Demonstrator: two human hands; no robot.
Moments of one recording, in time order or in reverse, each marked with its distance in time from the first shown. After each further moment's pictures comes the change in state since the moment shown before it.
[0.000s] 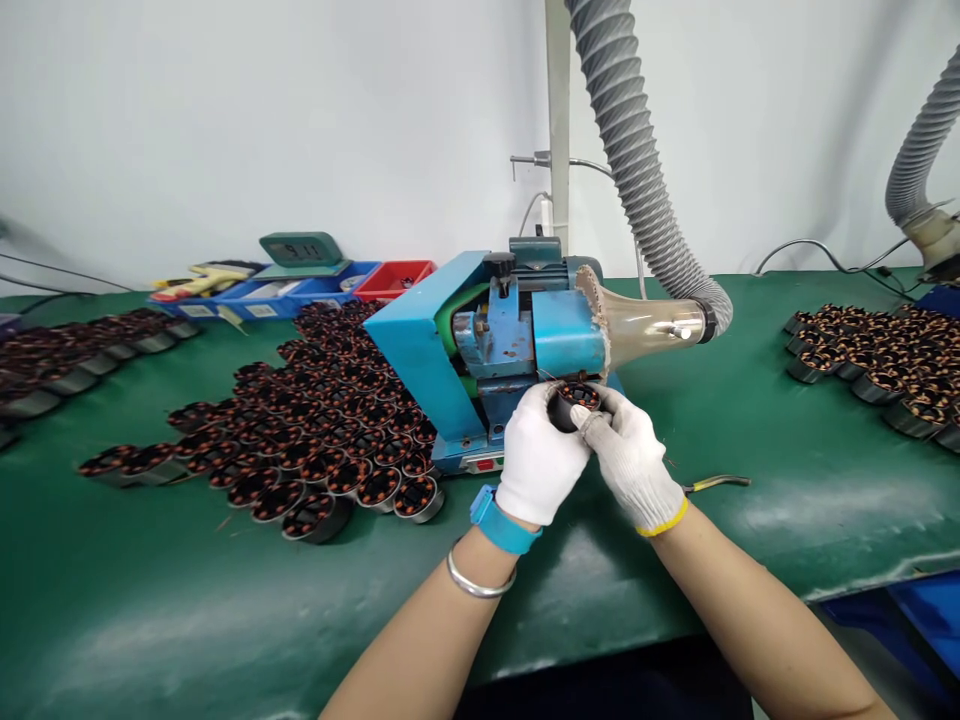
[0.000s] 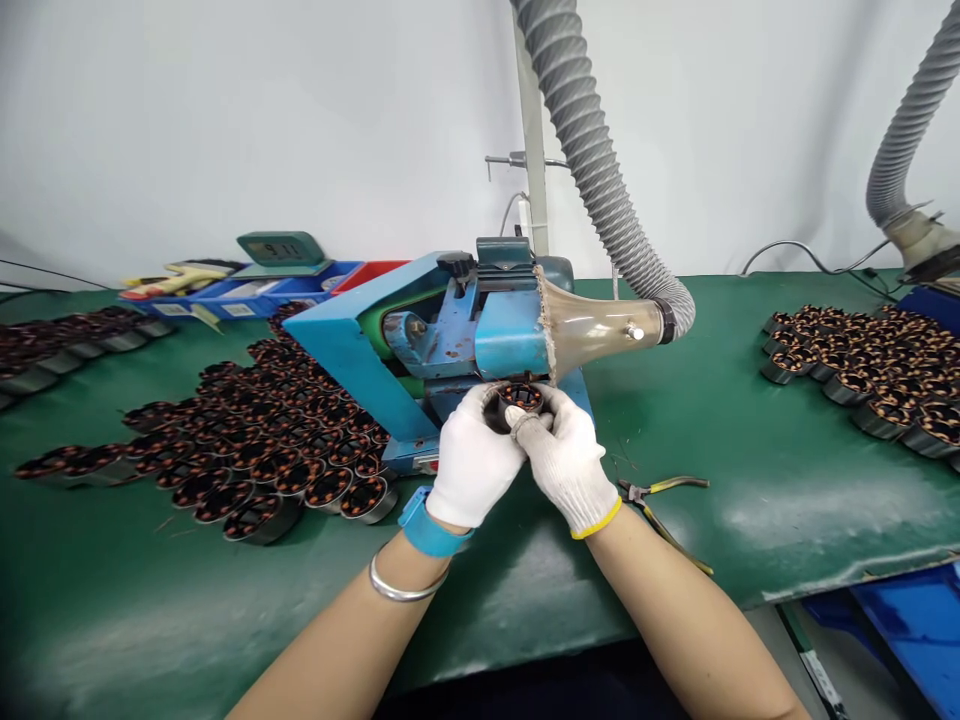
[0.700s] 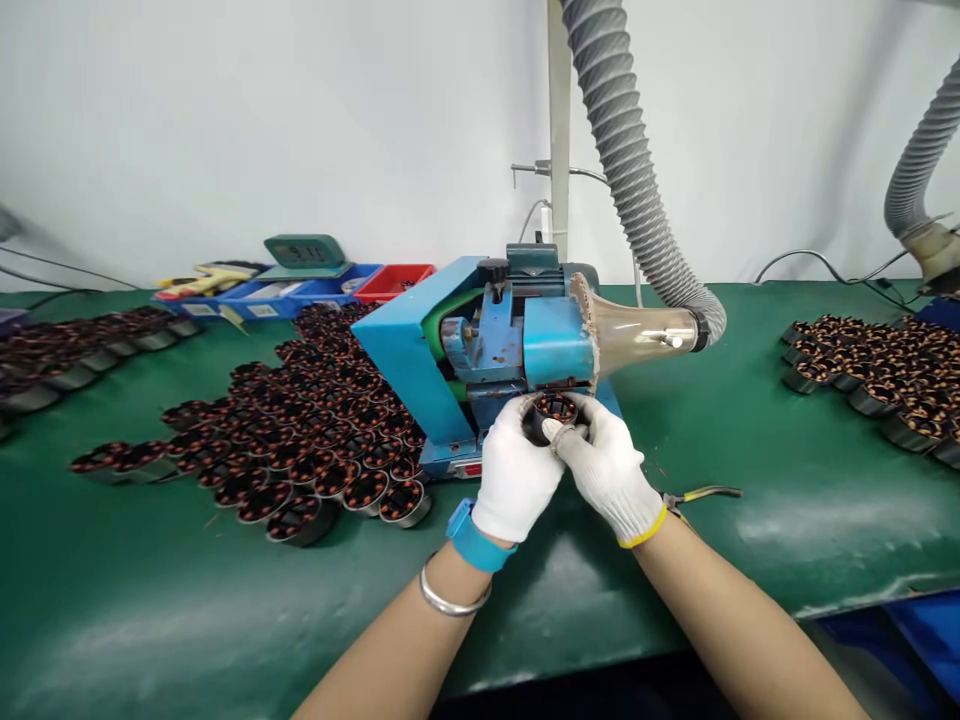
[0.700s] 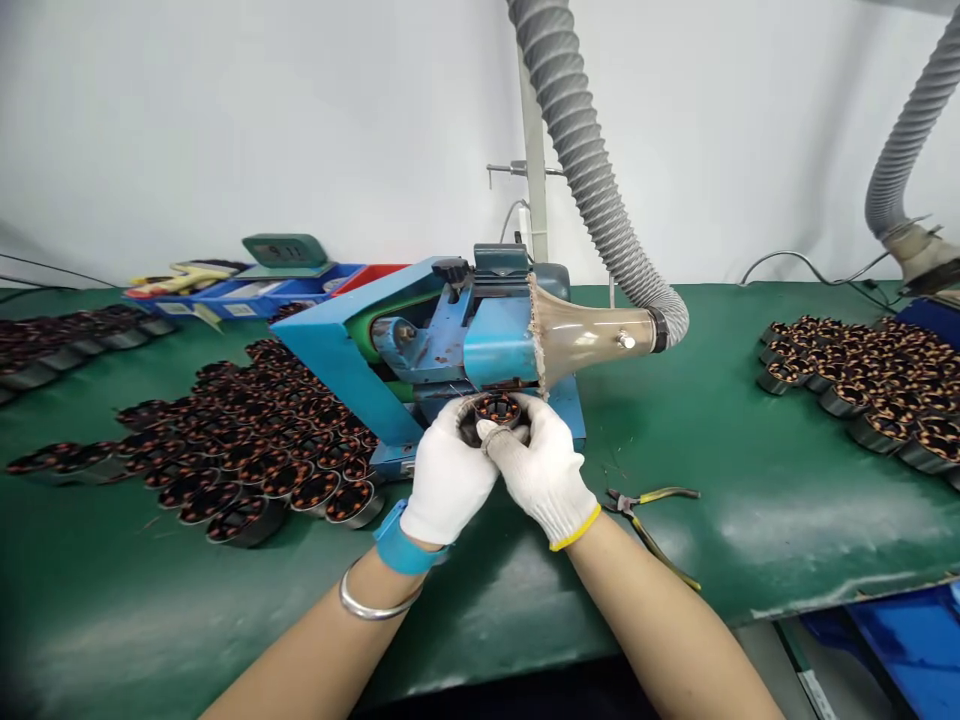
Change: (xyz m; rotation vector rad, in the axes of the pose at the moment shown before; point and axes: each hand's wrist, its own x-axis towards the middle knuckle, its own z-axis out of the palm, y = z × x) left_hand -0.004 -0.012 -0.001 -0.247 -0.013 -0.087; right_hand 0.002 0.004 0.004 -0.046 -0.063 -0.029
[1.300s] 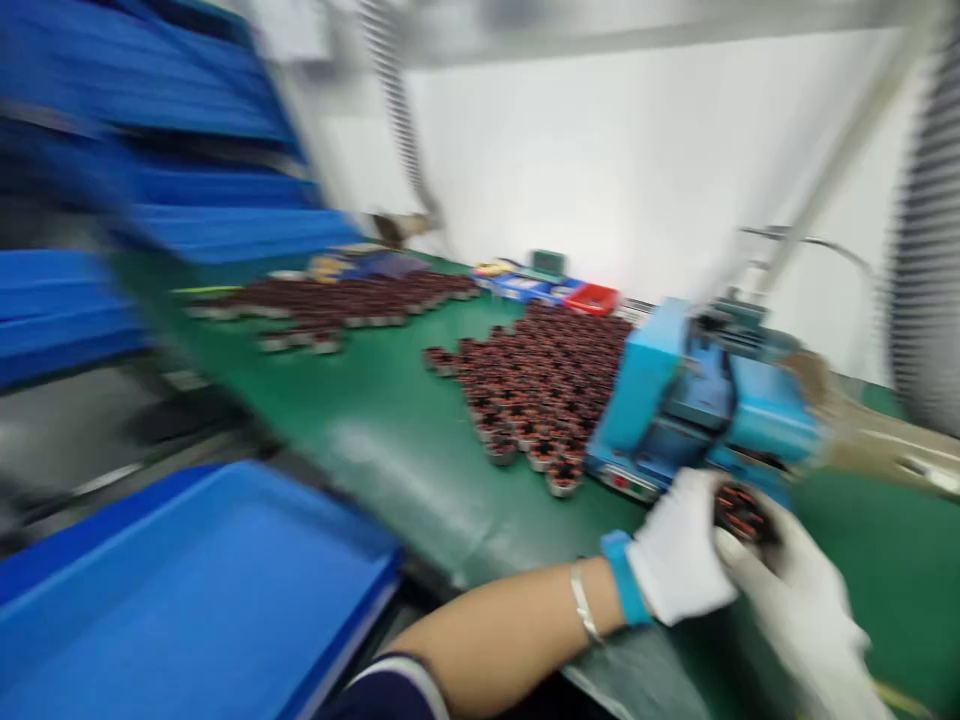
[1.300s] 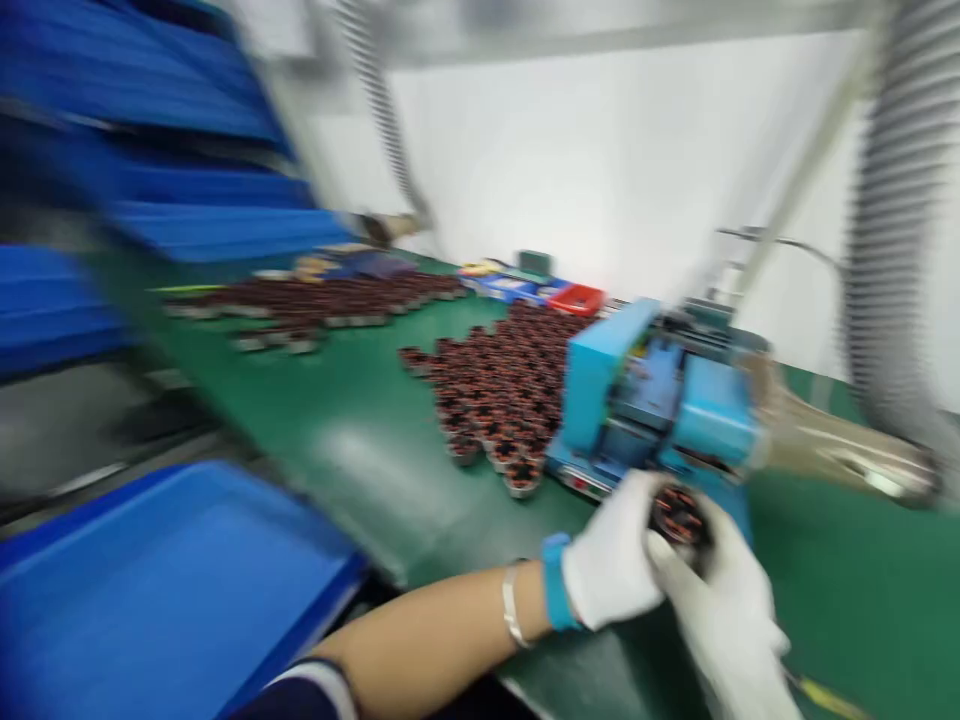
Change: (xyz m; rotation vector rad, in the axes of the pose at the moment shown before) left_hand -0.030 -0.001 -0.018 -0.038 0.002 0.053; right_hand -0.014 0.026 -0.006 -0.336 -0.103 -0.053
